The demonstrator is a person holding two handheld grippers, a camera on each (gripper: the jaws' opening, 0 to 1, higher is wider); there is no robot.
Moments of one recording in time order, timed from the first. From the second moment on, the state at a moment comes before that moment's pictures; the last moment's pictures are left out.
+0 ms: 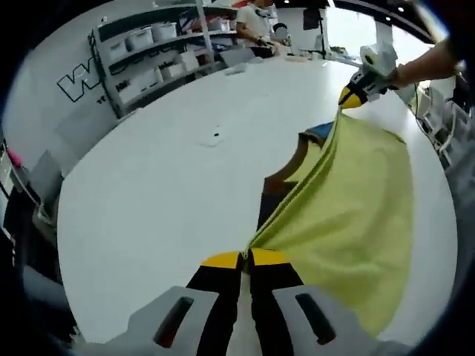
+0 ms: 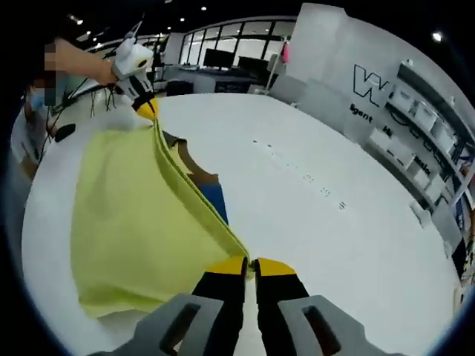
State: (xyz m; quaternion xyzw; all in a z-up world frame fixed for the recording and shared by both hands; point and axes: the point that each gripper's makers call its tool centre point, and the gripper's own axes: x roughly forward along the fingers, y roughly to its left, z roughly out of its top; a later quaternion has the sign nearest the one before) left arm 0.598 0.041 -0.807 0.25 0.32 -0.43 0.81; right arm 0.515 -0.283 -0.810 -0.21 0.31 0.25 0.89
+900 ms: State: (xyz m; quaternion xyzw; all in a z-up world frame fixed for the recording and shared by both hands) left arm 0.583 0.071 -0.810 0.15 0.36 -0.34 0.86; right arm 0.492 -0.285 -0.801 -0.15 0.33 0.19 0.91
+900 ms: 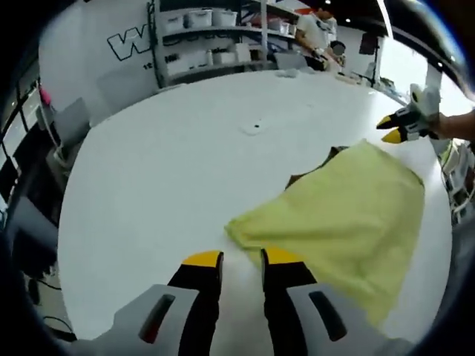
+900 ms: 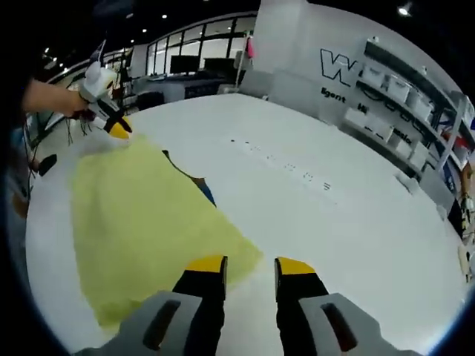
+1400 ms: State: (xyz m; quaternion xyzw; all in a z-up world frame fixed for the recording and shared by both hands) left arm 0.533 0.074 -0.790 0.13 0.35 -0.34 0.86; right arm 0.434 -0.268 -0.789 -0.12 0.33 0.19 0.92
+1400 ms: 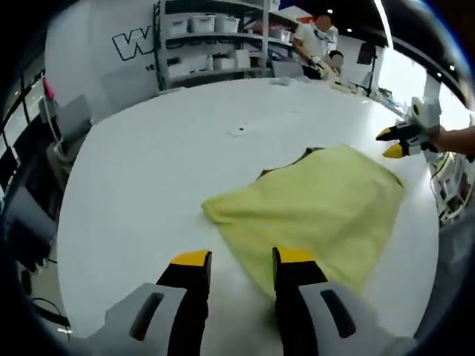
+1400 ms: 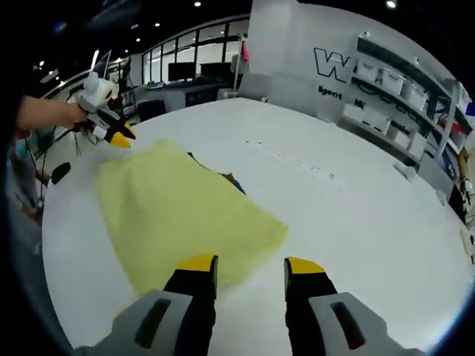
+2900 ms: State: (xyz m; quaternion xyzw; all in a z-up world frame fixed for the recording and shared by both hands) left arm 0.441 0.080 -0.821 0.06 0.35 -0.34 0.87; right arm 0.344 -0.213 -0.819 -0.02 0.38 0.11 0.92
